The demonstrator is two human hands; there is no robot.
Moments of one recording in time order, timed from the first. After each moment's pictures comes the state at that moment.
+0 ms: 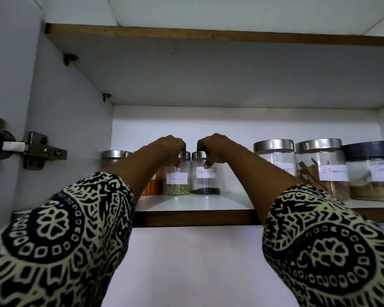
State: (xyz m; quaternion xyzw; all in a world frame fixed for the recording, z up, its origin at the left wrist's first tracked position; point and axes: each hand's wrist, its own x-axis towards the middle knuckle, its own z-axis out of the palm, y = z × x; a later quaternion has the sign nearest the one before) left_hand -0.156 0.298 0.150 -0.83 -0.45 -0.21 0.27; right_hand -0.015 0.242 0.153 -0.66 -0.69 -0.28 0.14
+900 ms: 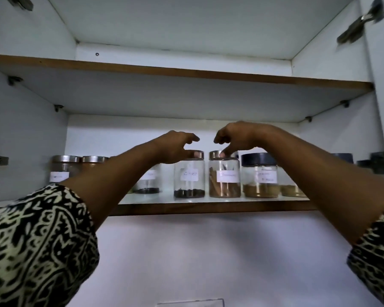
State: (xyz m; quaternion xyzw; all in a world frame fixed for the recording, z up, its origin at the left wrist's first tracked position) left_hand -0.036 0.126 0.150 -0.90 -0.30 -0.29 0.15; right_hand 0.133 0.037 0.177 -0.69 -0.67 -0.23 0.13
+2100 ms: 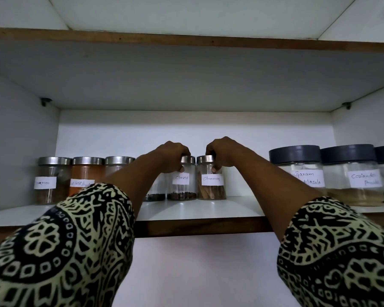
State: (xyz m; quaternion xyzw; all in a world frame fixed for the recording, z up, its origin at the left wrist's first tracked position) left_hand -0.014 0.254 0.145 -0.86 -0.39 -0.25 0.21; right_hand 0.140 0.192 0.155 -0.69 -0.66 -0.25 0.17
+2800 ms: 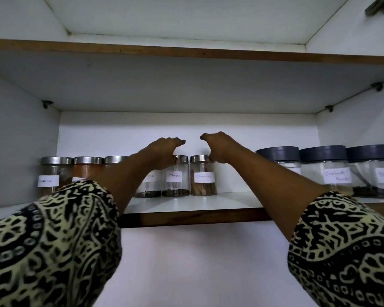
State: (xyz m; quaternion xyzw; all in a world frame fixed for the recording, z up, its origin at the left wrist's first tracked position) left_hand -0.029 0.221 0.143 -0.86 -0.38 -0.28 0.21; right_hand 0.134 0.160 0.151 -0.68 -0.64 -0.30 0.21
